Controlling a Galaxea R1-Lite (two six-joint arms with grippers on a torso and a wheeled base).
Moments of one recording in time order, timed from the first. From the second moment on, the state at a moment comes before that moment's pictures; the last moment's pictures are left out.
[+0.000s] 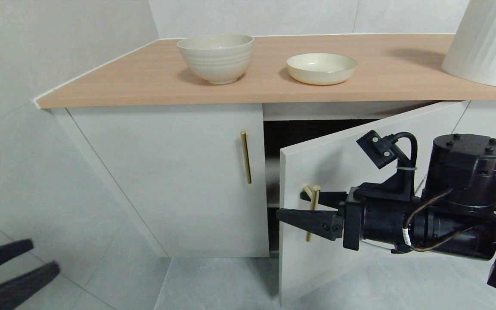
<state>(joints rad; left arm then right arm) -0.06 0.76 -0.58 0.04 -0.49 -0.21 0.77 1.63 -0.72 -0.81 0.45 0.37</state>
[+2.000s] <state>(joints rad) -0.63 1.97 -0.75 -1.17 -0.45 -0.25 0.79 1.62 -0.71 -0.78 0.45 0.37</state>
